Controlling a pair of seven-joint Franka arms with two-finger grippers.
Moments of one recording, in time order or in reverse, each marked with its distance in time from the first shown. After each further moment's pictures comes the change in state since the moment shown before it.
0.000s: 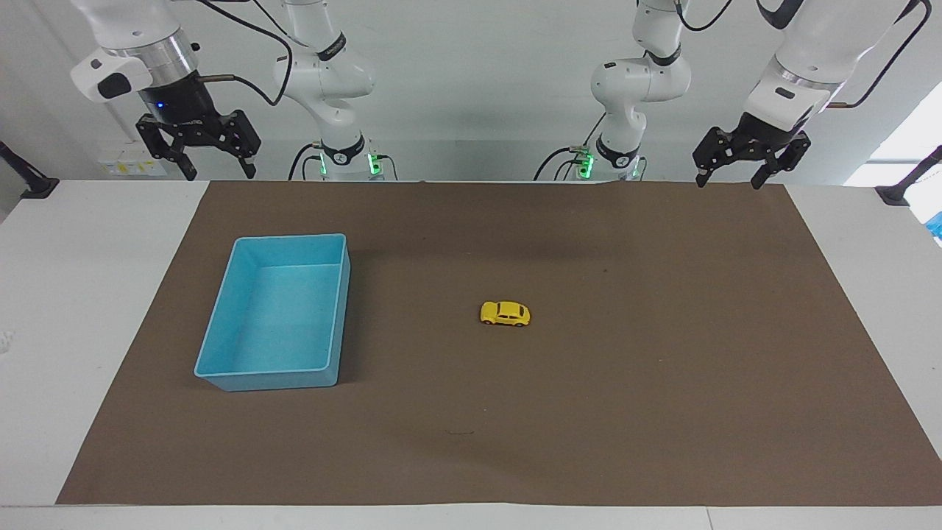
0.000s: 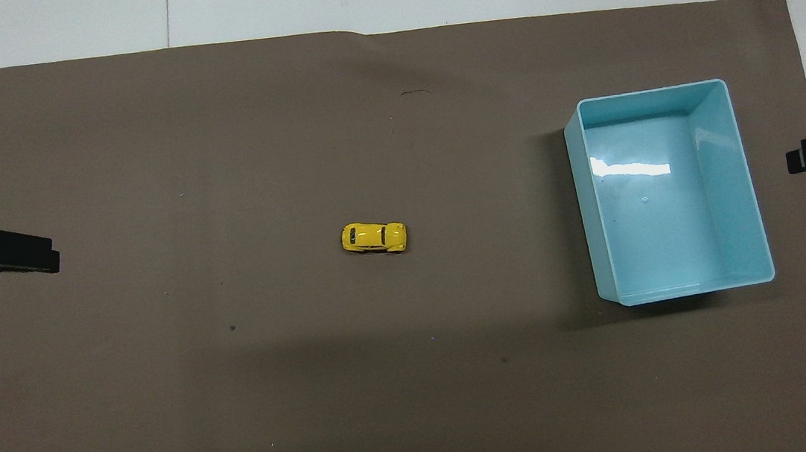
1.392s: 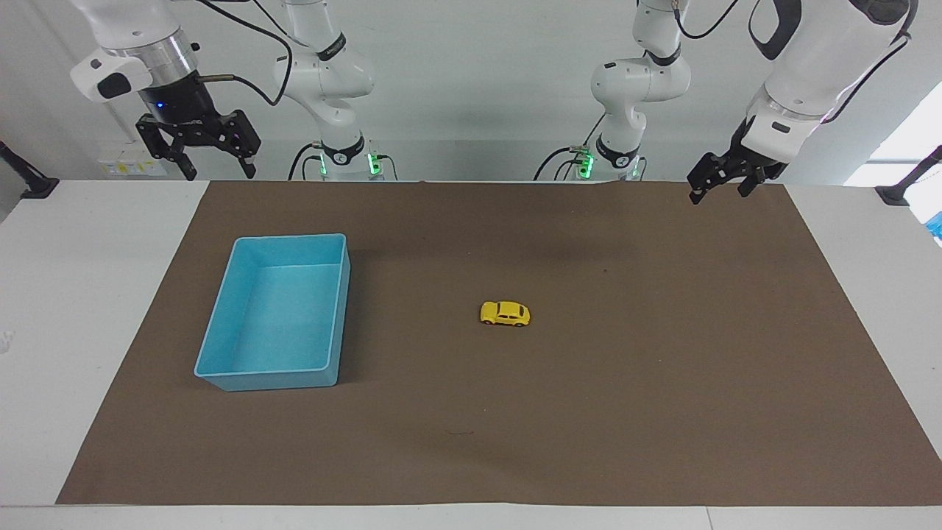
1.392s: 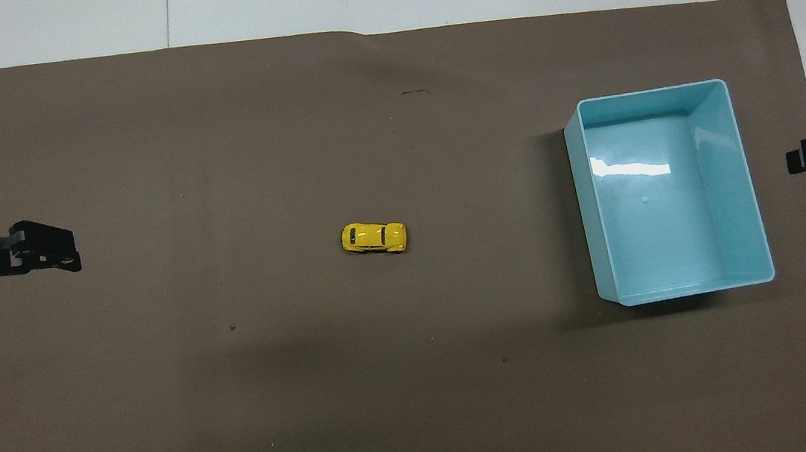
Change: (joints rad) left arm 0.006 0.007 -0.004 -0.098 -0.001 0.046 -0.291; right arm 0.000 0.000 0.000 0.000 0.000 0.000 0.000
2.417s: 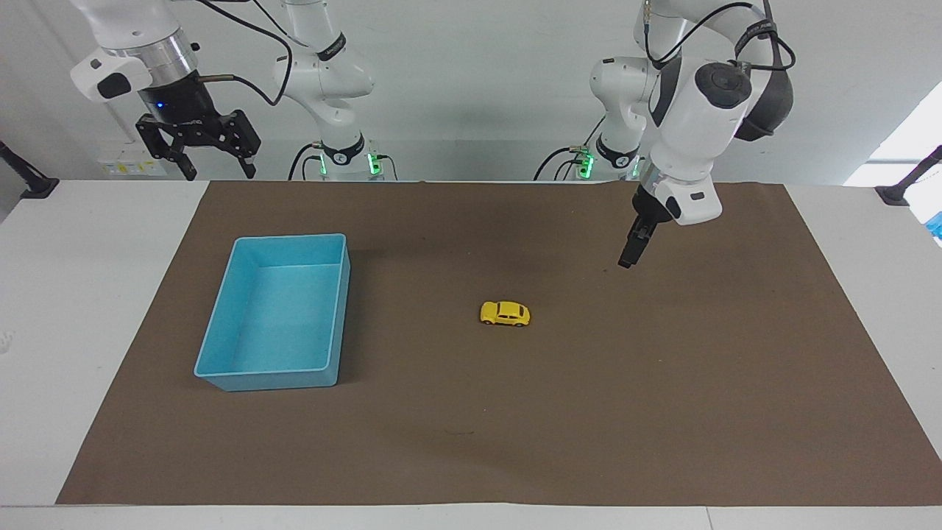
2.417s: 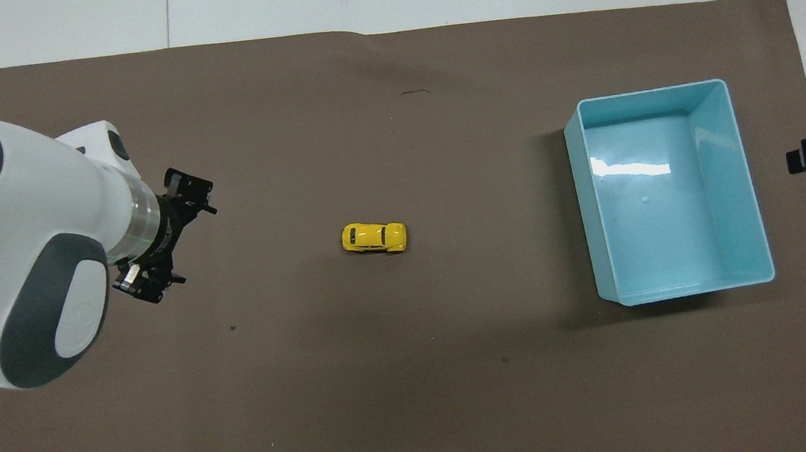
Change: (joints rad) left arm -0.231 0.111 -0.015 -0.149 -0.003 0.342 -1.122; right arm 0.000 0.000 0.000 0.000 0.000 0.000 0.000
